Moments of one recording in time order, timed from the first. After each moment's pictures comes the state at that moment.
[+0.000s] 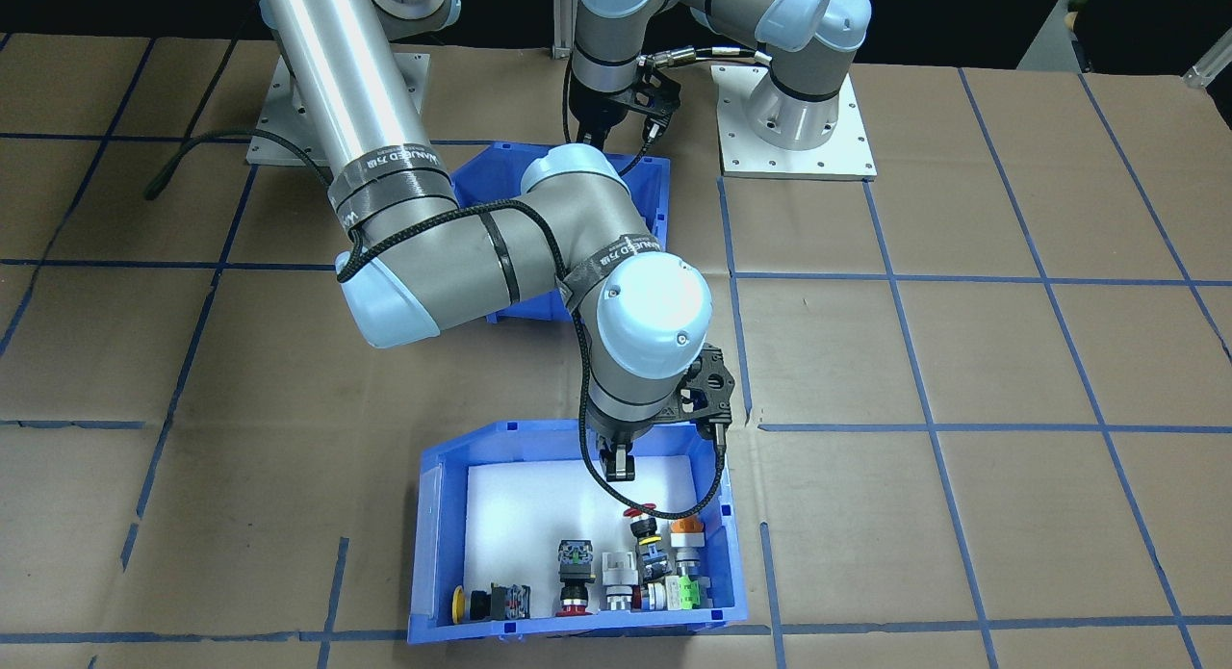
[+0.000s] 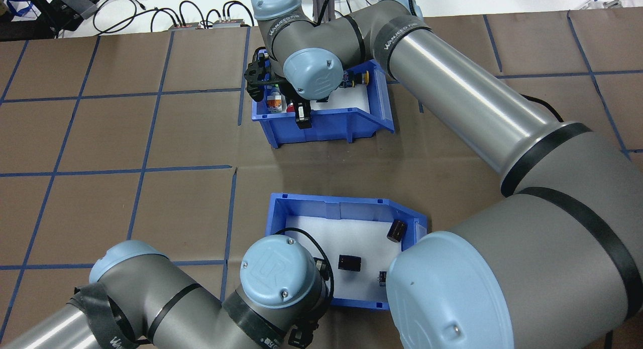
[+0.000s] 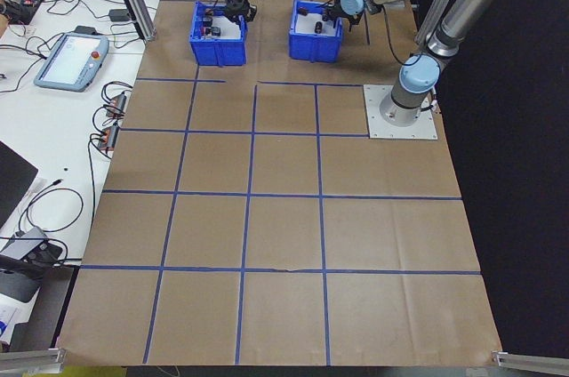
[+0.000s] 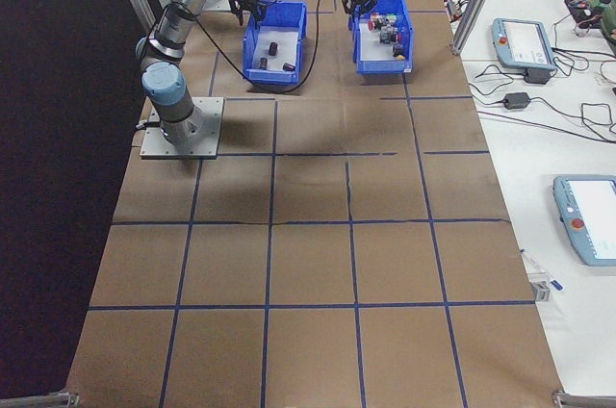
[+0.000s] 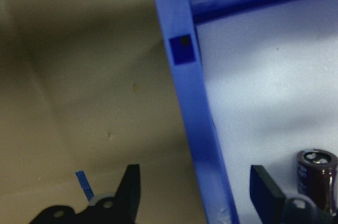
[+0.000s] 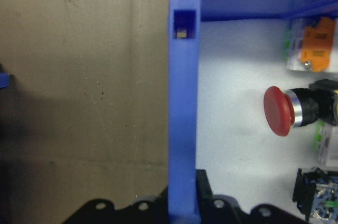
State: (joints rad) left arm -2.19 -1.46 -2.29 -0.98 1.47 -1.90; right arm 2.01 -0.88 1.14 -1.76 -1.60 -1.19
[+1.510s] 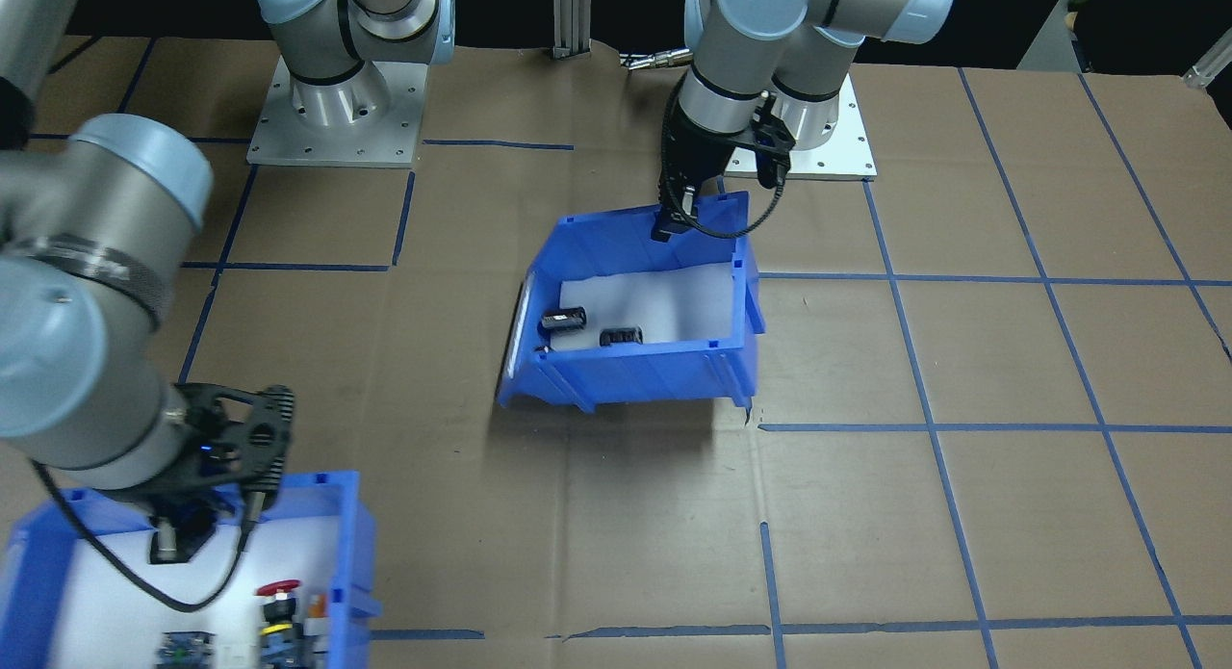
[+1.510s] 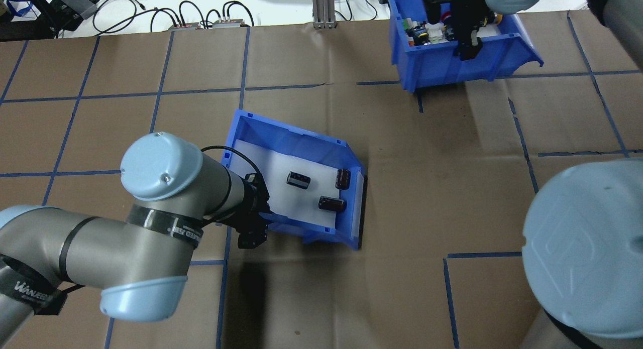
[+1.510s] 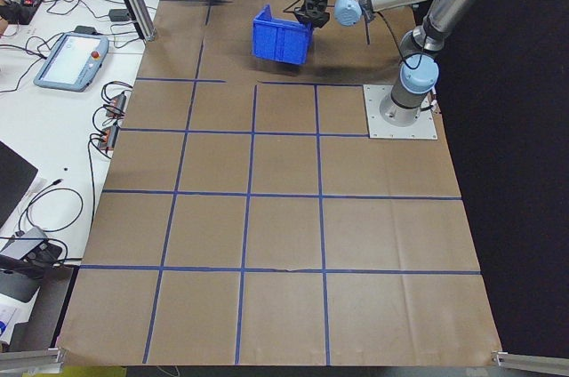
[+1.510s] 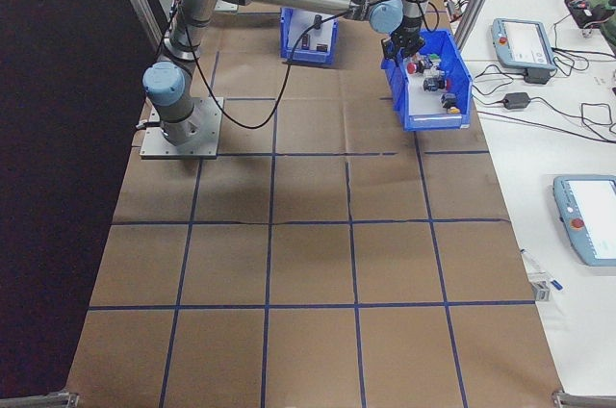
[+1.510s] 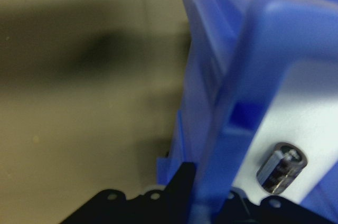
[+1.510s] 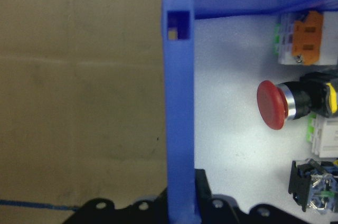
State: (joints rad) left arm -1.75 -1.42 -2.19 -0.98 1.38 -1.72; right arm 1.50 -1.07 1.23 -1.74 -1.66 -1.72
